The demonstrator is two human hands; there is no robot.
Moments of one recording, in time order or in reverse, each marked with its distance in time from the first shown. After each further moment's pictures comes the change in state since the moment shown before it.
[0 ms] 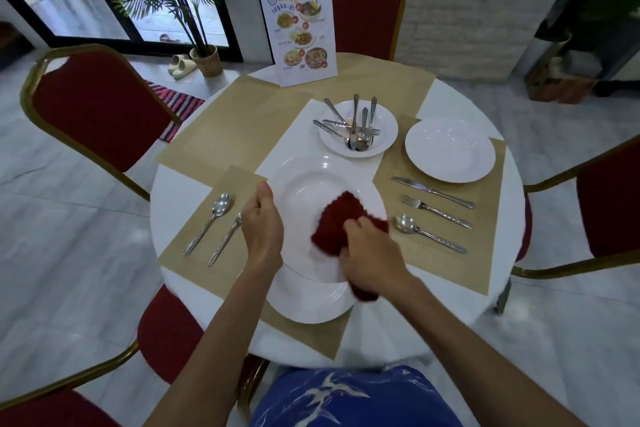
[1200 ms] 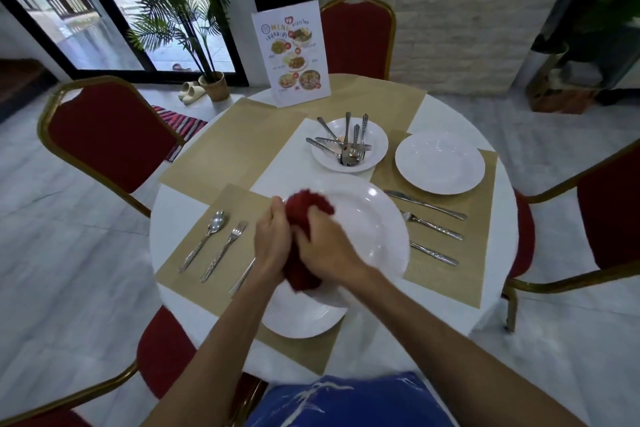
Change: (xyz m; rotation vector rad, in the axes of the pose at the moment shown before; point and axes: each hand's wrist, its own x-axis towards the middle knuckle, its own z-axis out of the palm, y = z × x) left_hand -0.022 0.001 0.027 0.195 -0.072 0.141; right_hand 0.023 -0.026 -0.014 0.506 0.024 -0.110
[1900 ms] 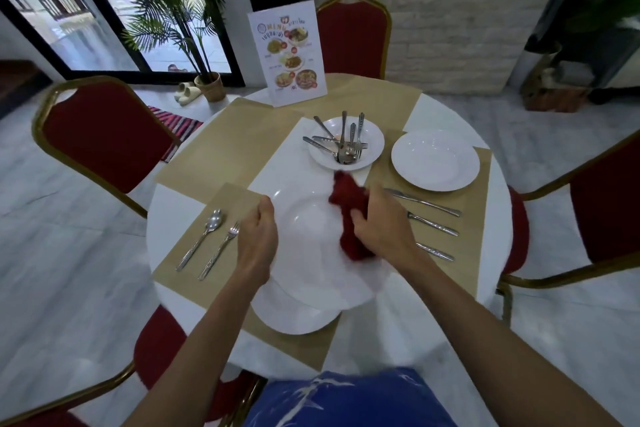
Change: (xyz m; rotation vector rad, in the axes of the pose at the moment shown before) left_hand 0.000 -0.003 -0.017 0.073 -0.008 0.007; right_hand 0.001 0.046 -0.063 -0.285 0.229 0.220
